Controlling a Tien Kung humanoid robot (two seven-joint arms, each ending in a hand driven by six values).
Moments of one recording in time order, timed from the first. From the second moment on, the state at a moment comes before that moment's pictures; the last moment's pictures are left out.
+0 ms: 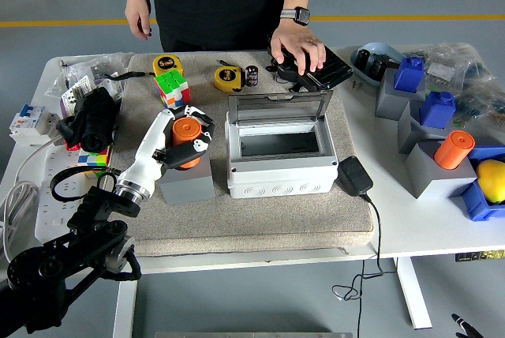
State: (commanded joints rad) left arm -0.38 0.27 -0.70 -1.28 0.88 0.40 -0.36; right arm 0.19 -0.23 0.29 0.30 0.20 -0.16 0.00
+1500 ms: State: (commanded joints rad) left arm -0.90 0.06 -0.38 -1.25 1.59 0.10 0.37; right arm 0.19 -0.23 0.26 0.31 0.21 -0.17 0.00
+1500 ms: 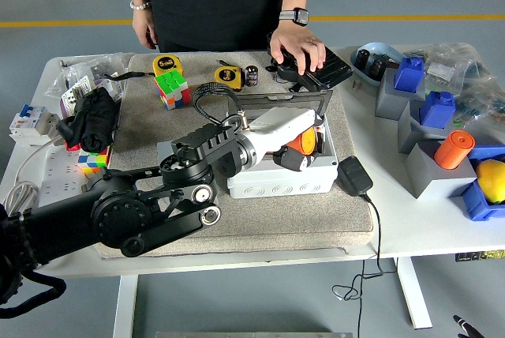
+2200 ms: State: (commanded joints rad) left arm -0.96 0.00 -0.36 -1.11 1.53 0.08 0.38; right arm 0.19 -0.24 0.25 0.31 0.21 -0.17 0.00
